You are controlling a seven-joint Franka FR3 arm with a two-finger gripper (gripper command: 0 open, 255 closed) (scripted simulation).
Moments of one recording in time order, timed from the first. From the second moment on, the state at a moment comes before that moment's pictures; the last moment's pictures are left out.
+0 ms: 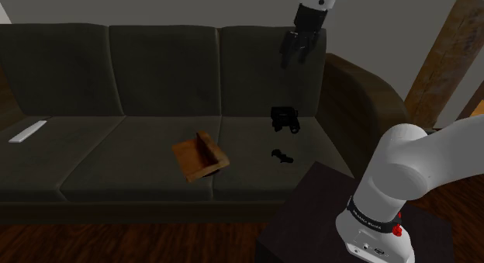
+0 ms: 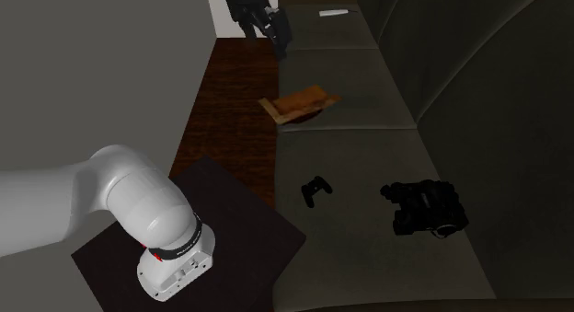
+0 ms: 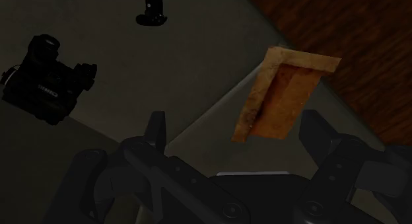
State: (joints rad) arm 0.00 -0.81 -0.04 -2.28 -0.06 1.71 0.09
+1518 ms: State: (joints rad) arm -0.04 -0.50 -0.26 -2.71 -0.12 2.37 -0.07
